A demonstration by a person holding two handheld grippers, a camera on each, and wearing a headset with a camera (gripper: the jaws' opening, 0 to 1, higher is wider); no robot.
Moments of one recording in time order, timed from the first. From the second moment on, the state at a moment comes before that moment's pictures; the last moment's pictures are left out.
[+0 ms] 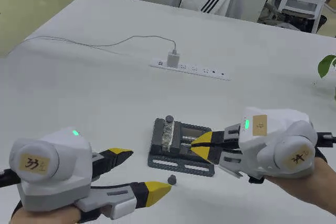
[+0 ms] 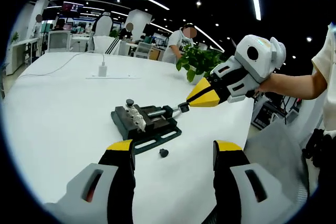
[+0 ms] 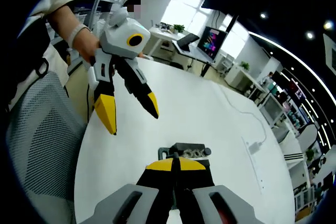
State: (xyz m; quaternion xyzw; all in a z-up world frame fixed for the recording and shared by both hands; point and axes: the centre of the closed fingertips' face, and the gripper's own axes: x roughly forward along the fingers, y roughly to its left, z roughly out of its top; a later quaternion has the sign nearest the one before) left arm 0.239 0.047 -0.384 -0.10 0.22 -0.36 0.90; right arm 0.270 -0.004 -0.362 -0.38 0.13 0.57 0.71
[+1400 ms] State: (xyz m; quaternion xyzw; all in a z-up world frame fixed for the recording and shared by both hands) left arm 0.233 0.012 -0.353 -0.30 0.22 -0.42 0.83; right arm 0.224 0.017 -0.342 -0.35 0.08 0.62 0.70
